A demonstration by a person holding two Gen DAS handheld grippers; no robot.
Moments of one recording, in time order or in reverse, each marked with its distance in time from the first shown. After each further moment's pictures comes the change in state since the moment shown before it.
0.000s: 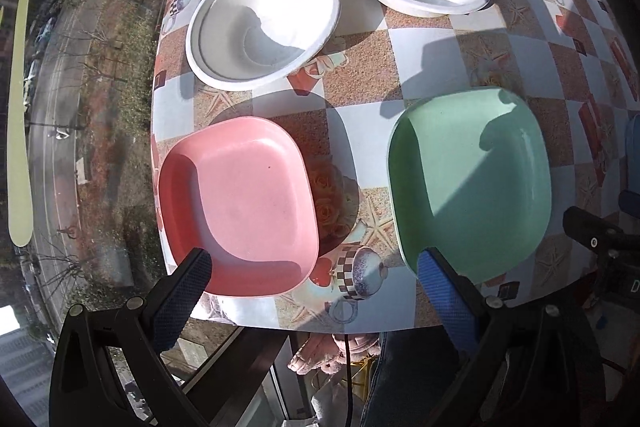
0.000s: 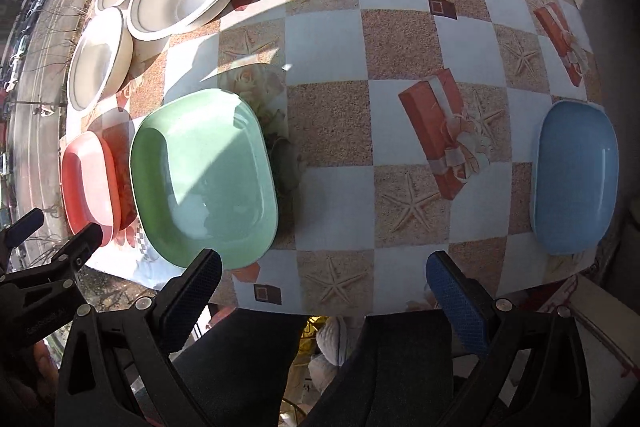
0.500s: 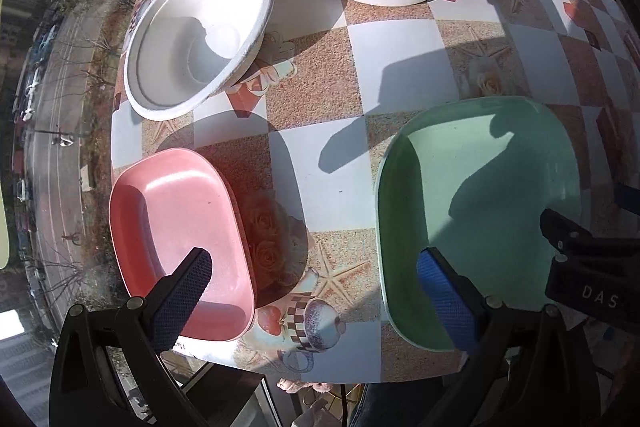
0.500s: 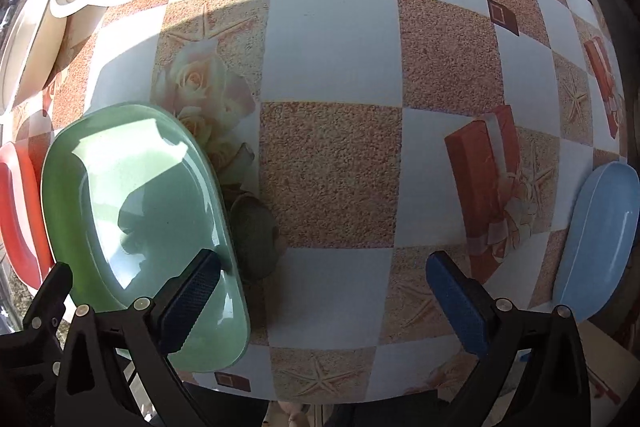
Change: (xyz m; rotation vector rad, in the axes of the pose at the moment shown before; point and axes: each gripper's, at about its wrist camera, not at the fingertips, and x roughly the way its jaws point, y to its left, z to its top) left arm 0.031 -0.045 0.022 0.008 -0.023 0.015; right arm 0.073 0.010 0.039 -0.044 0.015 -0.149
